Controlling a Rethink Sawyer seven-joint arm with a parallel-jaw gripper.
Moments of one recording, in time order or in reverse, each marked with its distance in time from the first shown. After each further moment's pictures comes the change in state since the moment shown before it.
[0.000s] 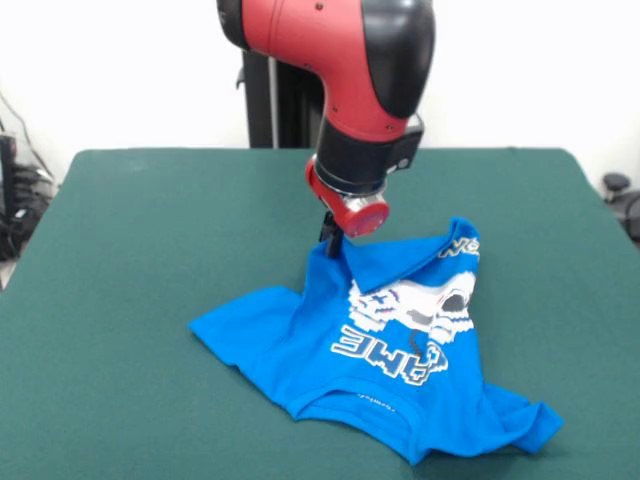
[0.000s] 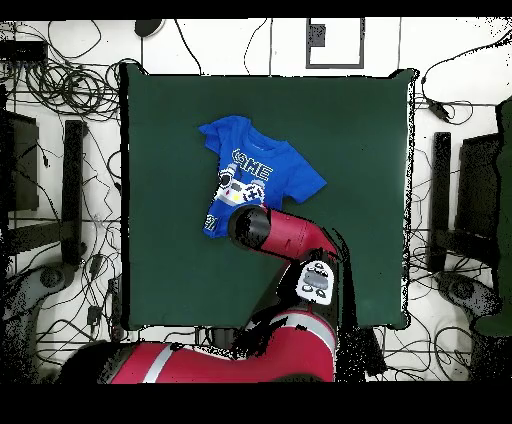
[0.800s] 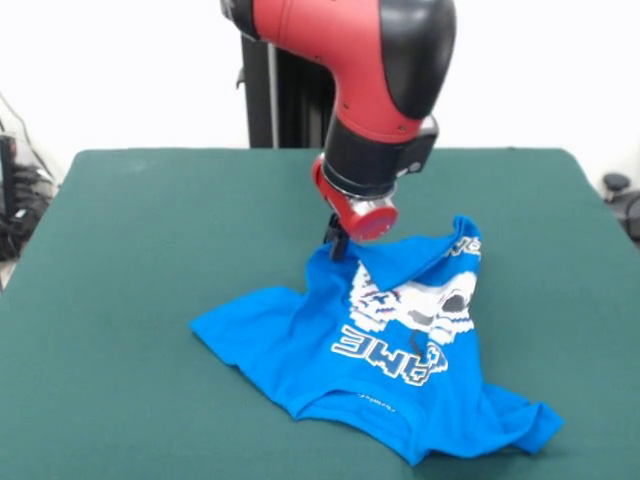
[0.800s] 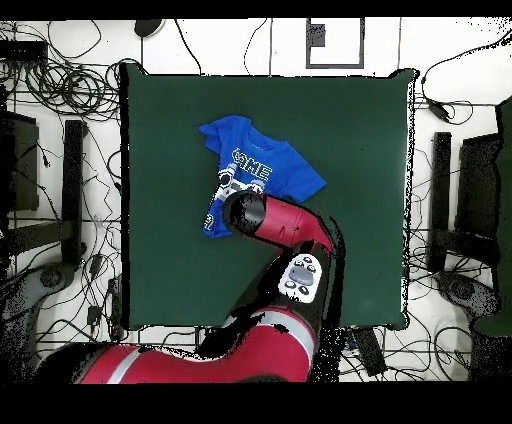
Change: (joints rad) arm 0.066 0.031 -0.078 -0.078 0.100 0.082 0.000
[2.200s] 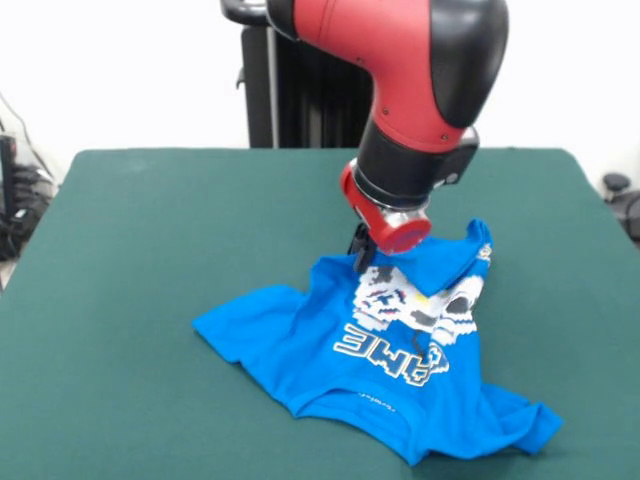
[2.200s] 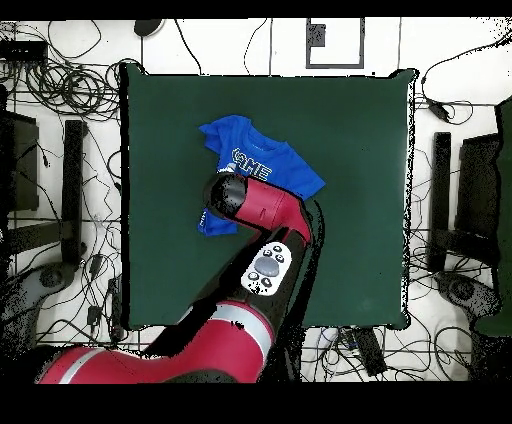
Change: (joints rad) arm 0.115 0.075 -0.112 -0.121 0.141 0.104 0.000
